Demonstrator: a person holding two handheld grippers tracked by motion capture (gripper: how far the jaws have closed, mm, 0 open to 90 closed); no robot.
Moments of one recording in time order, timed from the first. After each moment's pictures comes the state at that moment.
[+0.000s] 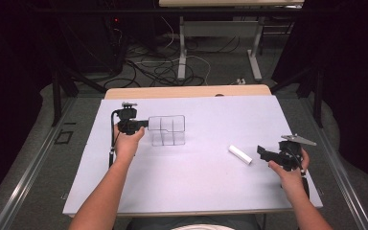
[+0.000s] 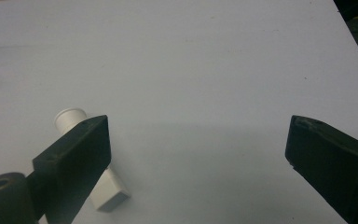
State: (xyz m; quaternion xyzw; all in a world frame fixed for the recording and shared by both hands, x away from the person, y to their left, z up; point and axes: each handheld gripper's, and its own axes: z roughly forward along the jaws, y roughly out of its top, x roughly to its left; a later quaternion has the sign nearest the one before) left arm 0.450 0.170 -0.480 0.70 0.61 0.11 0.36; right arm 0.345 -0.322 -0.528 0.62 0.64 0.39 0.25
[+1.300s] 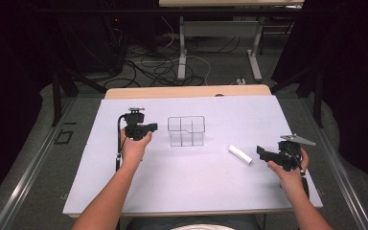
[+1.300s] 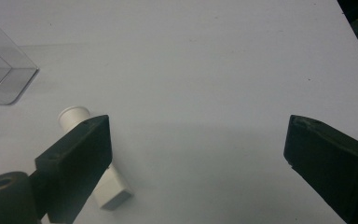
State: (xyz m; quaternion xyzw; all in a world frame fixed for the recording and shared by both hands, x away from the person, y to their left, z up) left arm 0.429 0.154 -0.481 0.71 0.58 0.10 0.40; right arm 0.344 -0.320 -0.527 0.61 0.64 0.39 0.24
